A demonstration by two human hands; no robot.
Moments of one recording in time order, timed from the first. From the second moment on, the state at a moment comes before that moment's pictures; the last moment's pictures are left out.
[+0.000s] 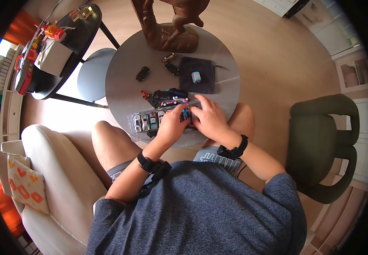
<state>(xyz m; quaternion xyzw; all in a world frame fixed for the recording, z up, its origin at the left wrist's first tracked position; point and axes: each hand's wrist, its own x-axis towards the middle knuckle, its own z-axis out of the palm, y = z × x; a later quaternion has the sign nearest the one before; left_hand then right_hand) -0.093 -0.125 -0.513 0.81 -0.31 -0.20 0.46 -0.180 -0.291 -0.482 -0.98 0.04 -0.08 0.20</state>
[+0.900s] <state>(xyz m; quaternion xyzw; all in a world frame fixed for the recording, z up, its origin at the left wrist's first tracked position) -0.097 -0.125 -0.510 0.84 -0.33 -0.17 0.41 -0.187 -0.303 -0.491 -0.94 0.07 -0.02 0.33</state>
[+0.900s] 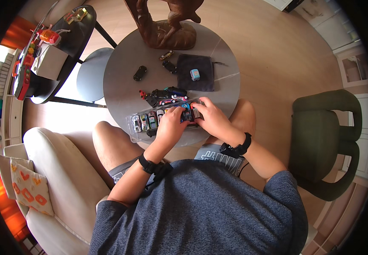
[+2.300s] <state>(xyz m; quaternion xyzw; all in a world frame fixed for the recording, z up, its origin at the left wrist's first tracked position) 0.034 -0.036 -0.478 0.40 -0.02 -0.50 0.77 0.044 -0.312 -0.511 -1.00 -0.01 0.04 0.04</state>
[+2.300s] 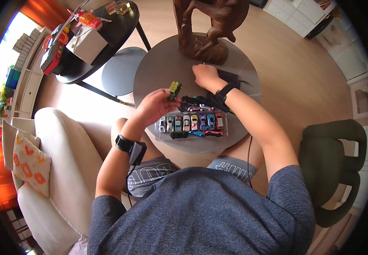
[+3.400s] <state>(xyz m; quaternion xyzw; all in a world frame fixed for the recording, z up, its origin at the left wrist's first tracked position) -0.068 -0.071 -0.494 0.83 -0.24 -0.19 0.46 -0.109 -0.277 -0.458 -0.94 -0.06 0.07 0.32</state>
